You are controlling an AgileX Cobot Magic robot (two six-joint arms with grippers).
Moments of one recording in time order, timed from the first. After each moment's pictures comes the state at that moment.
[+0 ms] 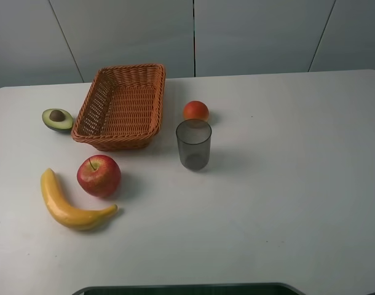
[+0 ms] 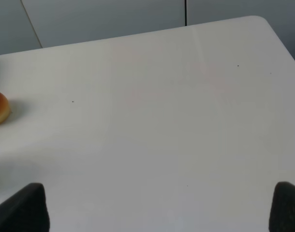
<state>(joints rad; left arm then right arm) -0.01 0.92 -0.64 -0.06 1.01 -0.05 -0.04 0.00 -0.51 -0.01 1.10 0.12</state>
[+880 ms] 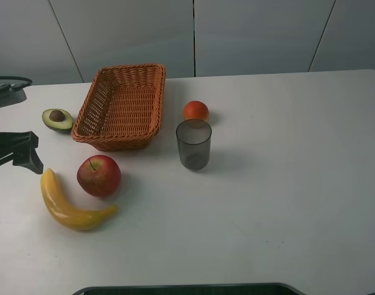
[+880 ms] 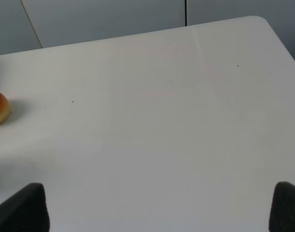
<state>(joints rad) -0.01 1.43 -0.64 -0.04 0.66 -0.27 -0.04 0.00 -0.51 -0.01 1.10 0.12</state>
